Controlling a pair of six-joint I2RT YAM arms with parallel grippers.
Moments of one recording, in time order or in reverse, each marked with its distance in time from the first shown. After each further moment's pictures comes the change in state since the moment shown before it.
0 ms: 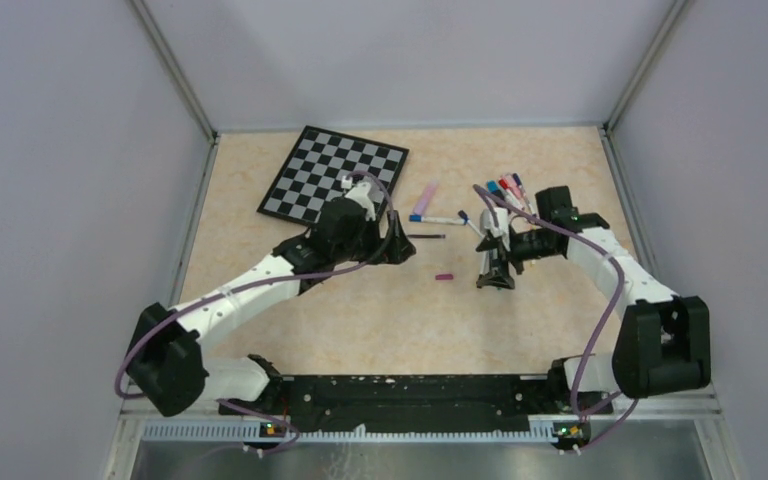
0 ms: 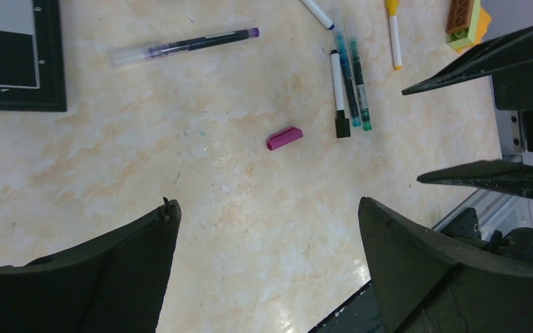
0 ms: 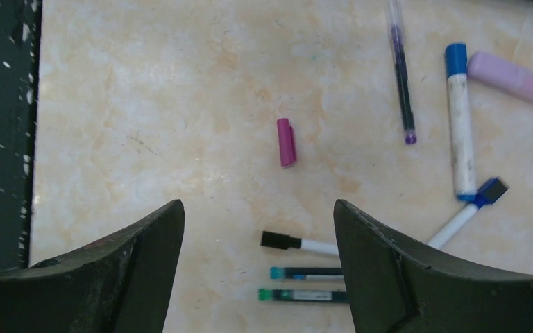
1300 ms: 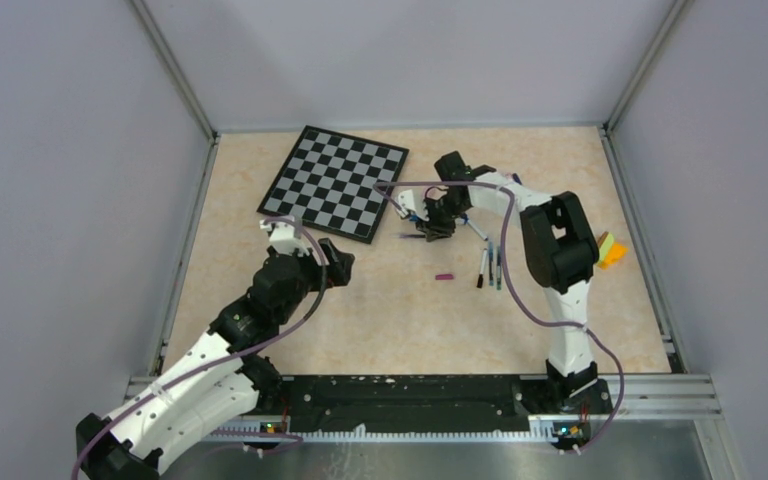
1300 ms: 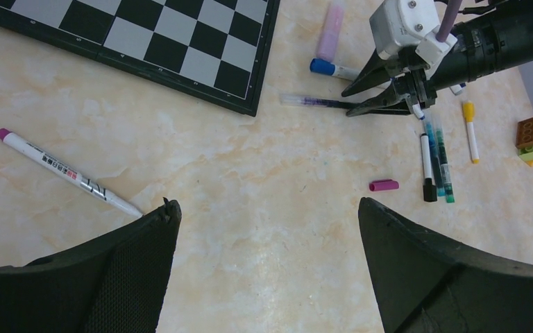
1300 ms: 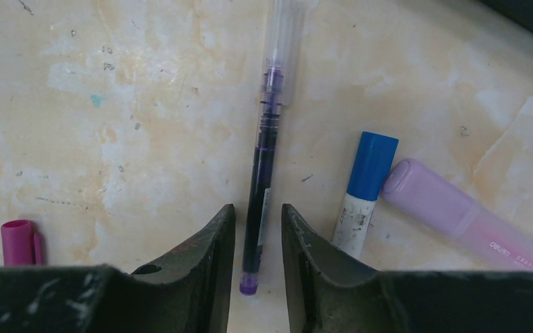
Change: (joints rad) left arm 0.038 -0.681 -0.438 -0.014 -0.414 0.034; right arm 0.363 0.812 0.709 0.054 0.456 -0.063
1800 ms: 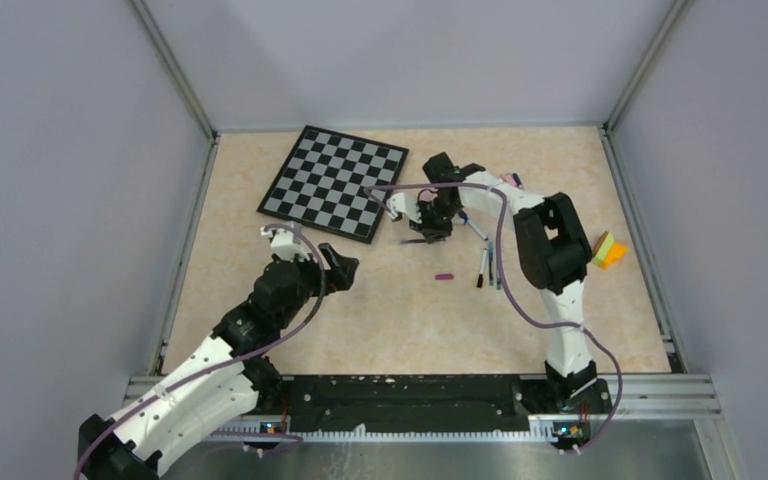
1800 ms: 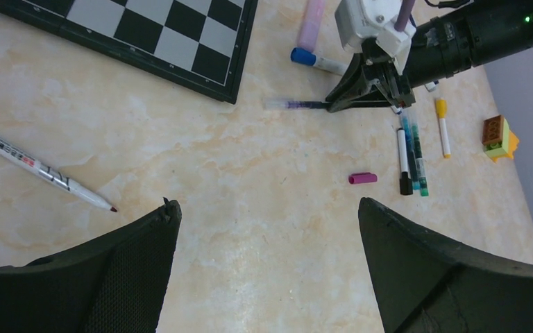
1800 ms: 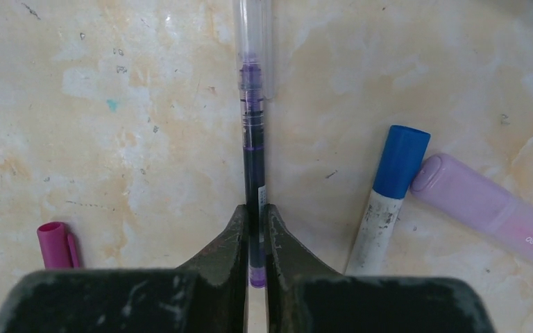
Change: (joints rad) left arm 0.000 -0.022 -0.055 0.052 0.036 -0.049; right arm 0.046 0.028 0.067 -0.104 0.107 0.063
